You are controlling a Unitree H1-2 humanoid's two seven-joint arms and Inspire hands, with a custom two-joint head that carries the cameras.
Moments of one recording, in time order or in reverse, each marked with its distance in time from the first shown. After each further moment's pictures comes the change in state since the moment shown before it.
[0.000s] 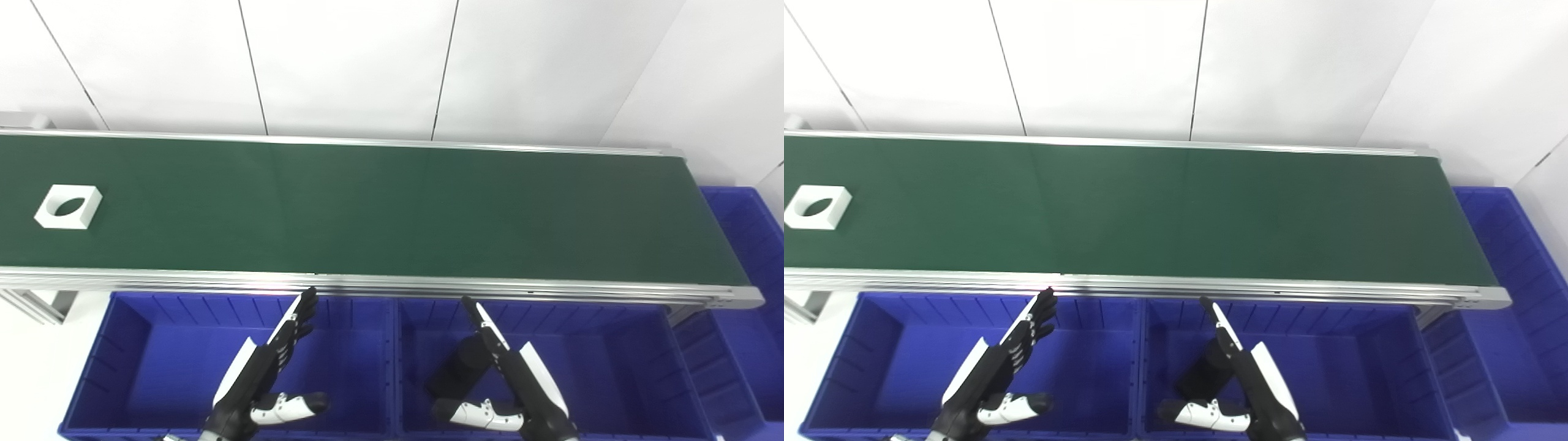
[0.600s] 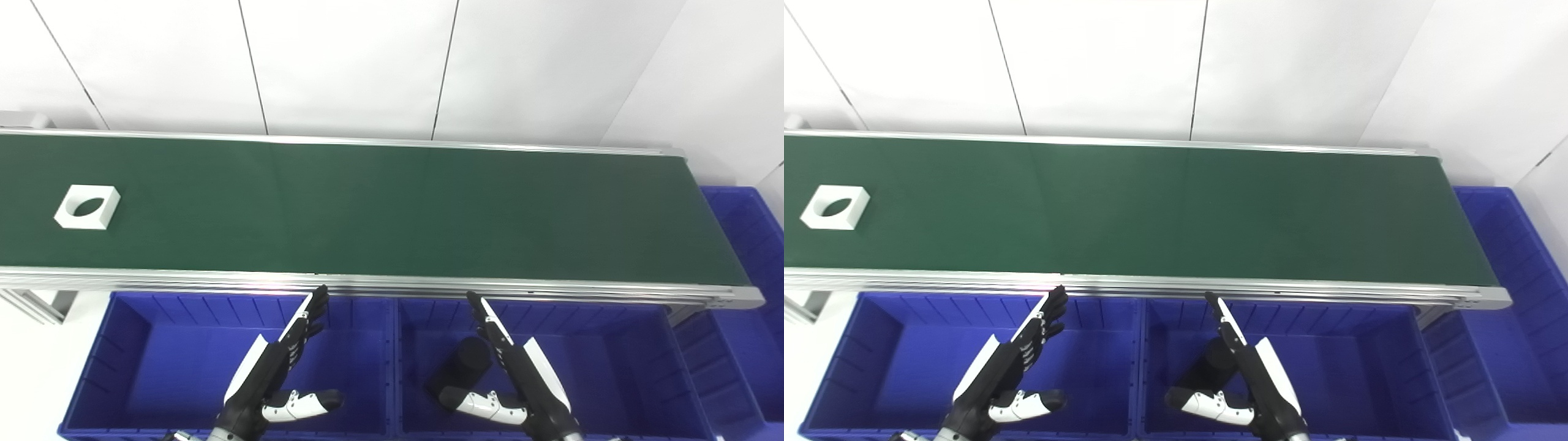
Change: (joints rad) left arm -0.002 -0.012 -0.016 -0.015 0.021 0.039 0.007; right arm -0.012 0.002 -0.002 0.014 0.006 -0.004 -0.024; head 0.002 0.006
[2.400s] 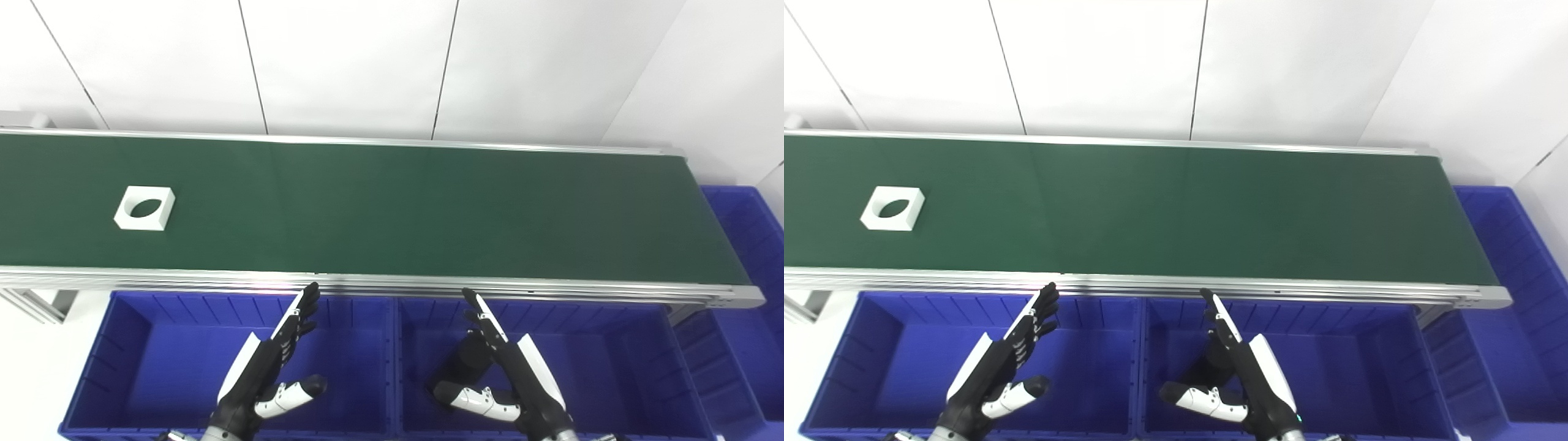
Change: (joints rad) left arm -0.001 -0.008 0.017 0.045 0.023 -0.022 0.029; right arm -0.009 0.005 0.022 0.034 -0.060 0.000 -0.030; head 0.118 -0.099
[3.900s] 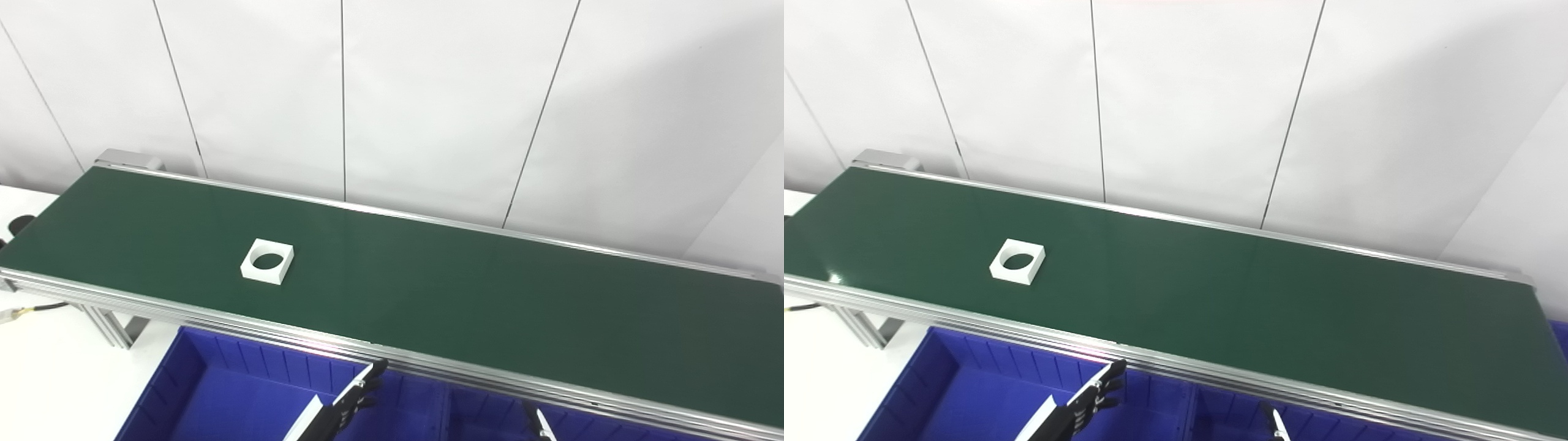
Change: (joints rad) left arm -0.049 -0.031 -0.017 0.103 0.028 -0.122 0.038; right arm -0.038 -0.028 -0.020 0.133 0.050 -0.119 -0.014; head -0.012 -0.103
